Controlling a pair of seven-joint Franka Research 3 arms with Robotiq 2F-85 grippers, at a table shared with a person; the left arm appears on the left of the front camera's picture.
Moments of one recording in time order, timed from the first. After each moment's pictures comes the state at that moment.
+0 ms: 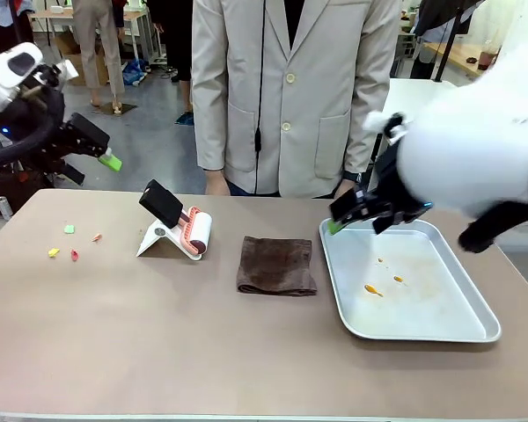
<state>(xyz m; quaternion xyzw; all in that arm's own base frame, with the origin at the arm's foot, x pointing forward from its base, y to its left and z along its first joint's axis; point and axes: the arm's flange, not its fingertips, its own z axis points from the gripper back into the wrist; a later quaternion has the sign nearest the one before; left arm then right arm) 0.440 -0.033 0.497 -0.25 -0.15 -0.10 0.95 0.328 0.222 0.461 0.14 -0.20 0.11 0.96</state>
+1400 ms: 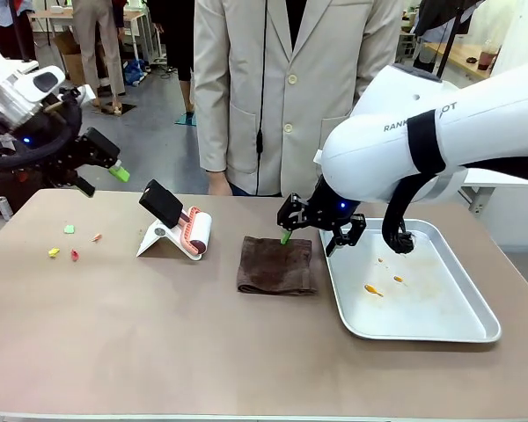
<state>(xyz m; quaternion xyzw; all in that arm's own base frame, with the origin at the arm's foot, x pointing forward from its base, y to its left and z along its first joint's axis) 0.483 -0.035 0.460 -0.27 -0.10 -0.09 0.95 0.417 0.282 0.394 0.14 -0.05 -0.05 0.99</state>
